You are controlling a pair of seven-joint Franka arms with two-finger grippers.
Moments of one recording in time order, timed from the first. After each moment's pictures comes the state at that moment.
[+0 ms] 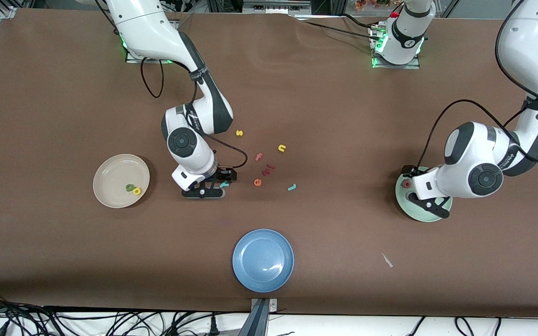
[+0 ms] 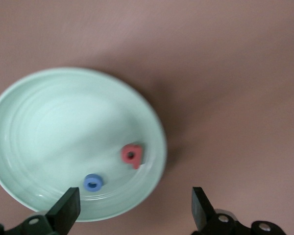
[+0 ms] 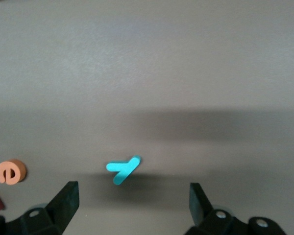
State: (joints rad) left arm 0.37 0.60 -0.56 -1.67 0.32 1.91 0.20; right arm 0.76 0.71 -0.27 -1.65 0.30 2.36 0.33
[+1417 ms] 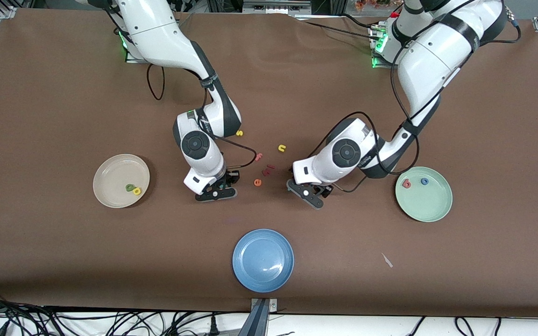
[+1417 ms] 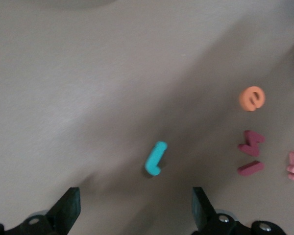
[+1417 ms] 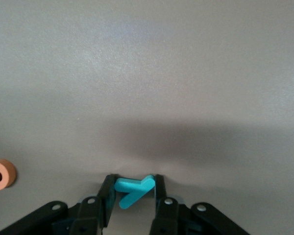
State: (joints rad) left arm -0.08 0.87 -0.58 -1.55 0.33 2.37 -0.04; right arm 0.79 0.79 -0.28 -1.60 0.31 2.41 0.21
